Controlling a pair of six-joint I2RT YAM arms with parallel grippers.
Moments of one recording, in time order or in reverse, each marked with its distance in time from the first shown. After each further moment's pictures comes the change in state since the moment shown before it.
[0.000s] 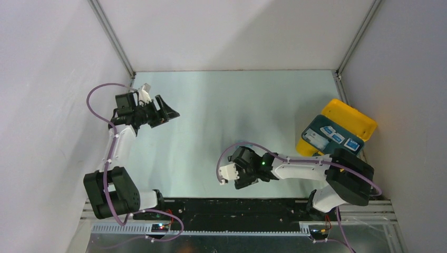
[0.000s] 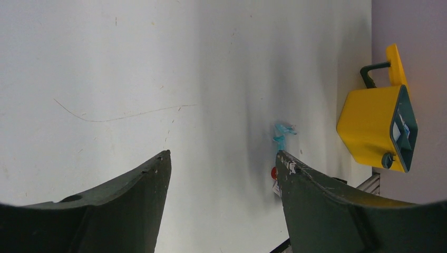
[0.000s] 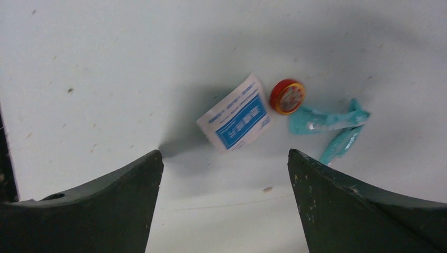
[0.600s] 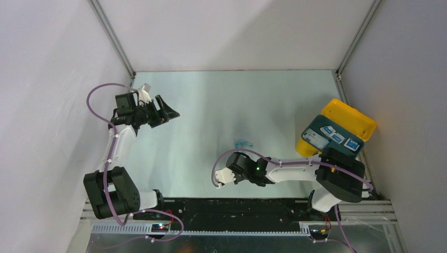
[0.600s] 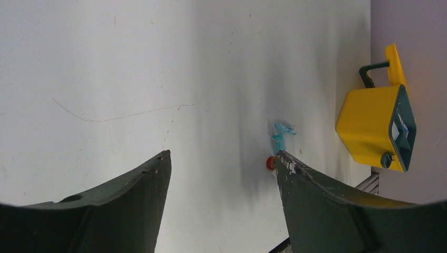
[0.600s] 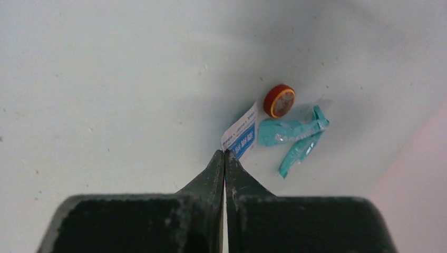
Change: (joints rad) left arm 0.002 0.000 0.000 -0.002 0.004 -0.001; right arm 0.080 0.101 -0.003 0.151 0.199 -0.050
